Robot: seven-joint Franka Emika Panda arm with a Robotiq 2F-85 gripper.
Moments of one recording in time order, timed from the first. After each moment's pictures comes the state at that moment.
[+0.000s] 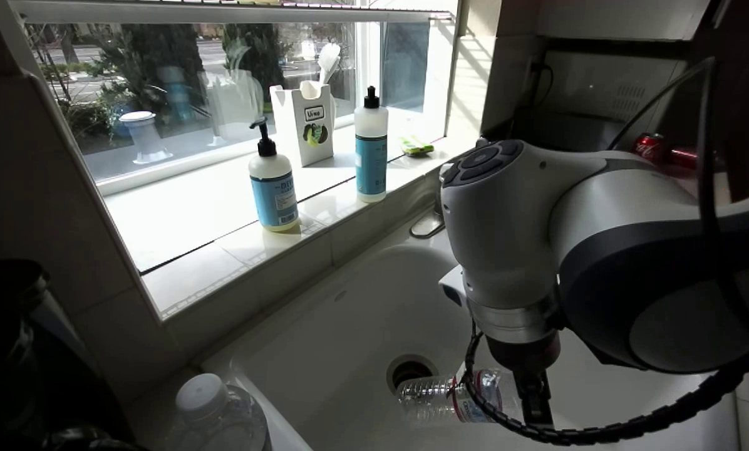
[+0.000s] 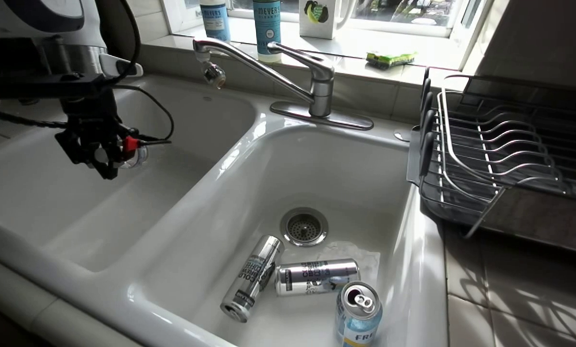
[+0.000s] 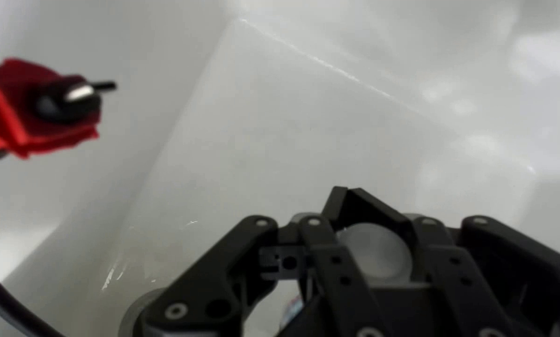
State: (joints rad) arm 0.24 0.02 0.26 -2.36 -0.06 2.02 -0.02
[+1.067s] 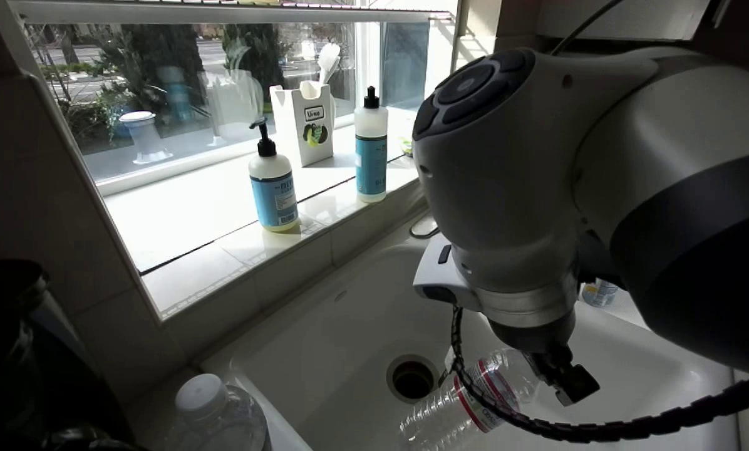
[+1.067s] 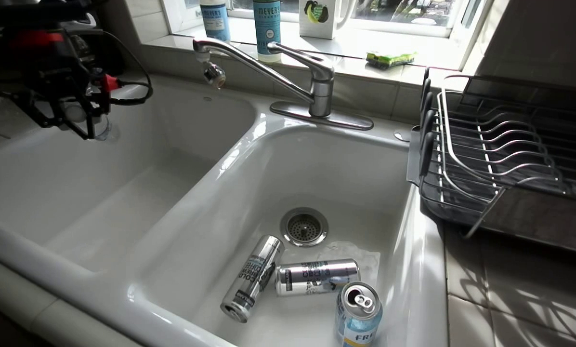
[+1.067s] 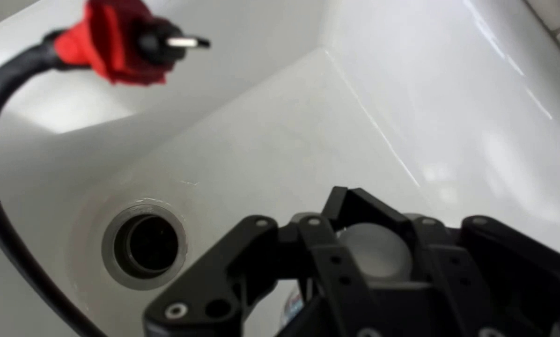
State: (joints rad) arm 0.31 -0.04 0.31 -2.21 -0.21 1.77 -0.37
